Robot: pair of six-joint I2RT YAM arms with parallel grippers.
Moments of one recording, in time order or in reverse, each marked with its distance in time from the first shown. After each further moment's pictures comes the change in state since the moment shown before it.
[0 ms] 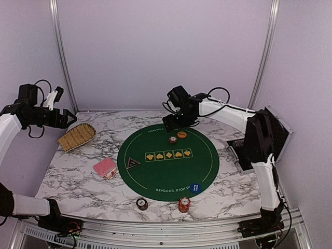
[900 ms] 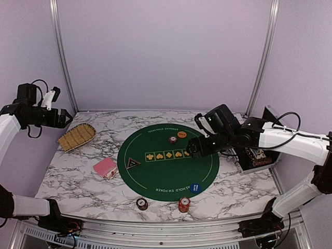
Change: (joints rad) left arm 0.000 -0.014 0.008 -0.004 -0.162 -0.012; right arm 0.159 -0.930 -1.016 0.205 -0.024 0.173
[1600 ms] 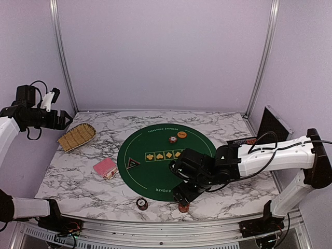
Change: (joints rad) left arm 0.000 -0.034 -0.026 -0.003 0.016 -0.003; right arm 0.392 0.143 -0.042 -0.147 -0.047 0.153
